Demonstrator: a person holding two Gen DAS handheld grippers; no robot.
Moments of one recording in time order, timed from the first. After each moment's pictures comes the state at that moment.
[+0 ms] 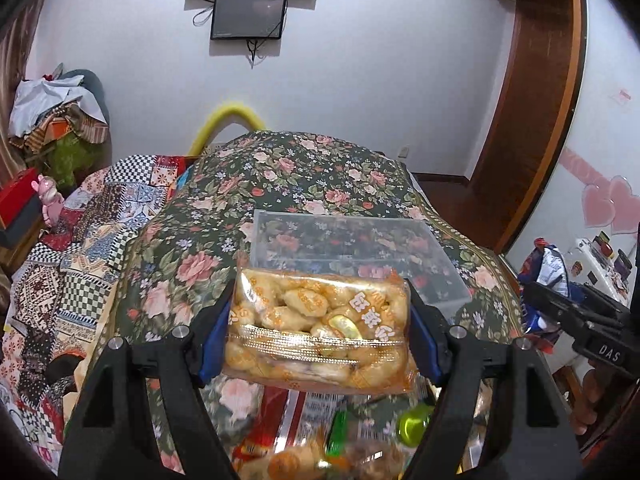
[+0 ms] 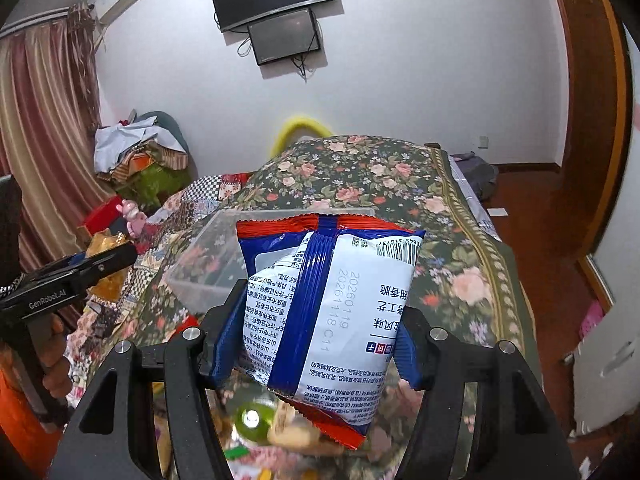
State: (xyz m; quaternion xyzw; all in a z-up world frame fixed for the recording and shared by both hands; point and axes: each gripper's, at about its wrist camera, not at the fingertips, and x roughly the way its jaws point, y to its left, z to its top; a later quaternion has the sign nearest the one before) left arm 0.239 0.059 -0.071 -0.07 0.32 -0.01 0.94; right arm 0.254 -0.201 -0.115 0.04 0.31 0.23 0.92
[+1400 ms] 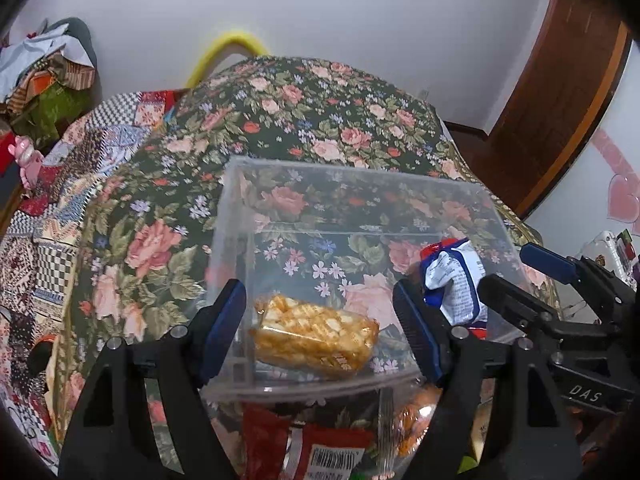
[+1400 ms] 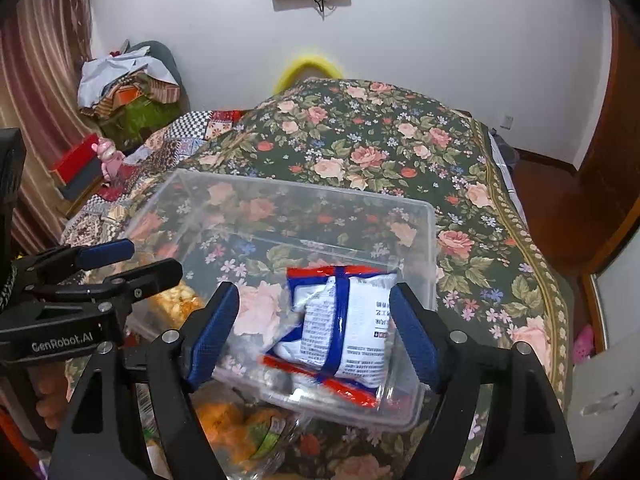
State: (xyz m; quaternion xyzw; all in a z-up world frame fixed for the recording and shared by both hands) left arm 0.347 0.067 -0.138 -0.08 0.44 0.00 0.90; right arm 0.346 -0.134 -0.151 -0.04 0.40 0.24 0.88
